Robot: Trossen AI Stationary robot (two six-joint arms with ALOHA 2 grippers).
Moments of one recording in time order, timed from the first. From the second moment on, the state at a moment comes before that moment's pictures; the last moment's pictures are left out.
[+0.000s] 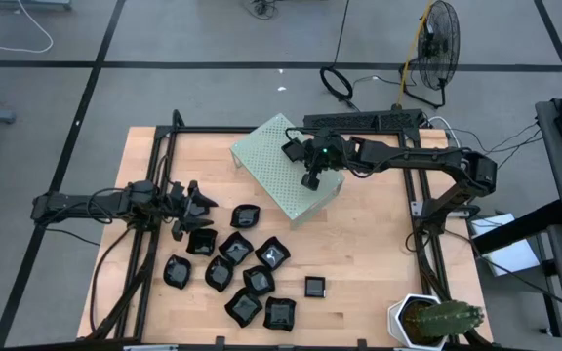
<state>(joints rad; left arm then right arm) 0.04 0.17 0.03 0.12 0.18 -0.29 -0.32 1.57 1.14 -0.26 0.10 -0.10</state>
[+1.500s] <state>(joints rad) 0.04 0.17 0.03 0.12 0.18 -0.29 0.44 1.85 1.14 -0.43 -0.03 0.64</state>
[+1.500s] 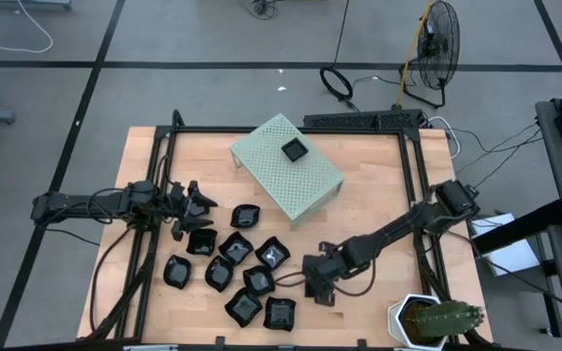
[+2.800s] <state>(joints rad) 0.04 0.17 0.03 0.12 0.18 -0.29 0.46 1.81 1.07 -0.32 0.05 0.72</state>
